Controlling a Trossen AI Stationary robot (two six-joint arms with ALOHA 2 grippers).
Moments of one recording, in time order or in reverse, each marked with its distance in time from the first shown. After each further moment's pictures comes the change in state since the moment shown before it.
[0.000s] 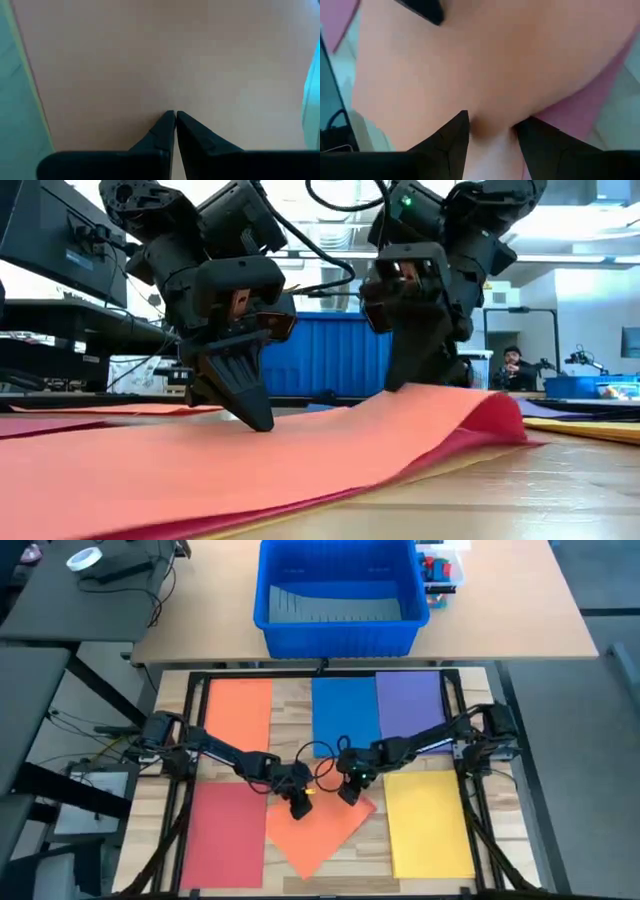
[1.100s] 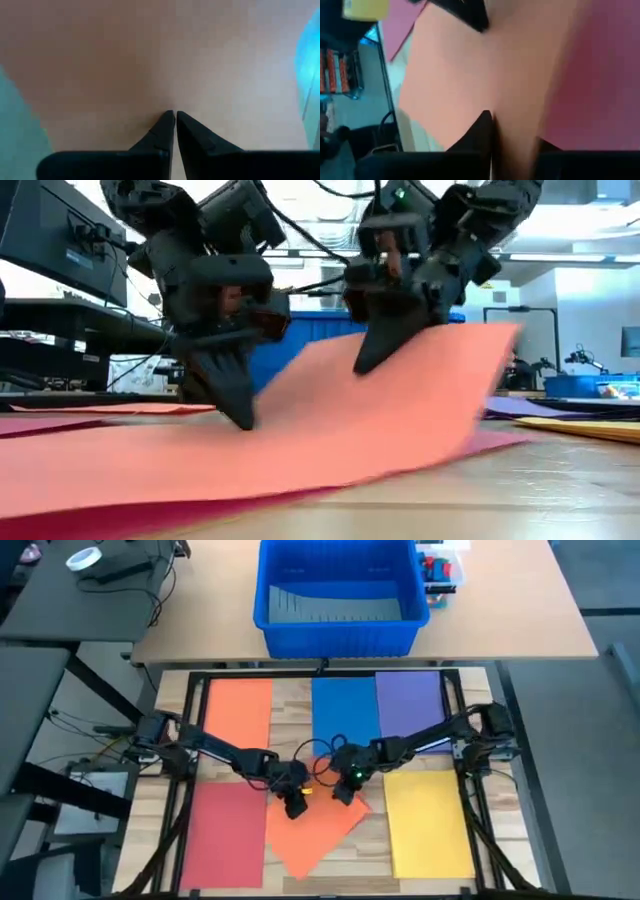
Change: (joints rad) left arm 0.002 -0.102 0.026 -0.140 0.090 0.012; right arm -0.031 -0.008 0.014 0.106 -0.108 -0.012
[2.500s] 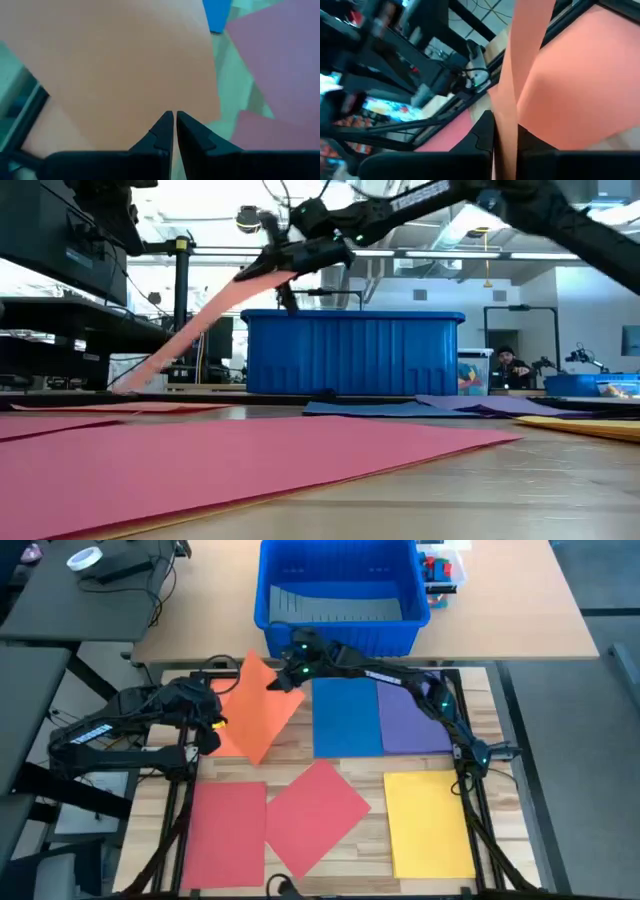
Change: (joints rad) left arm 0.515 -0.934 0.169 -1.006 -0.317 0.758; right arm -0.486 0.647 1.302 -0.304 -0.243 -0.223
